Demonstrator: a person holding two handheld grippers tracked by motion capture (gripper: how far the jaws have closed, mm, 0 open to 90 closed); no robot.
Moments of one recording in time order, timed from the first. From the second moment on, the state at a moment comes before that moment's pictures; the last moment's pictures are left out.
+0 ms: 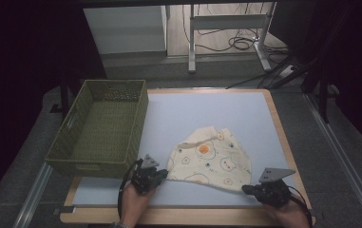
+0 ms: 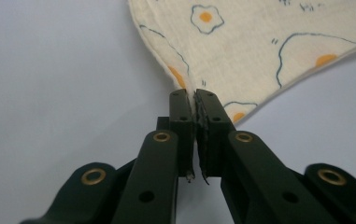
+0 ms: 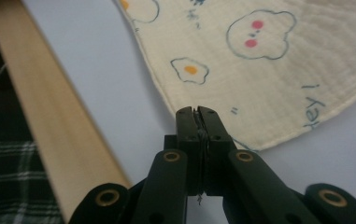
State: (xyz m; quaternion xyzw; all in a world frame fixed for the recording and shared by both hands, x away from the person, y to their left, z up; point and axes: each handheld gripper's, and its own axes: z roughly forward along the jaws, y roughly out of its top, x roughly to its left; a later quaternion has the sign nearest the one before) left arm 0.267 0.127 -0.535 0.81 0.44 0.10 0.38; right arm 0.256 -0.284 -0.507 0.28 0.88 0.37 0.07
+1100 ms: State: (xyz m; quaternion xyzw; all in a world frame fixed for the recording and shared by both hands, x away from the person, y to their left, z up) left arm 0.408 0.022 -0.513 0.87 0.31 0.12 0.37; right arm 0.429 -0.256 -0.491 0.37 0.85 0.34 0.16
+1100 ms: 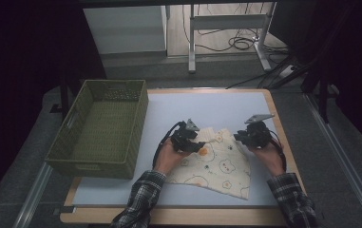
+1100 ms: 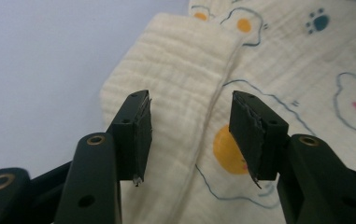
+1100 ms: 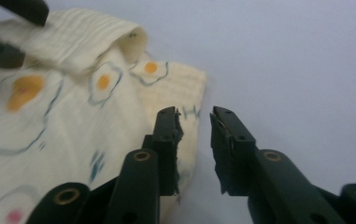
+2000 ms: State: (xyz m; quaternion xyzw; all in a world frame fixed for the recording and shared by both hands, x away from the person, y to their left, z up) left arm 0.442 0.096 -0.500 0.76 0.49 0.17 0.39; right arm 0.455 -0.276 -0.475 0.43 0.81 0.32 0.23
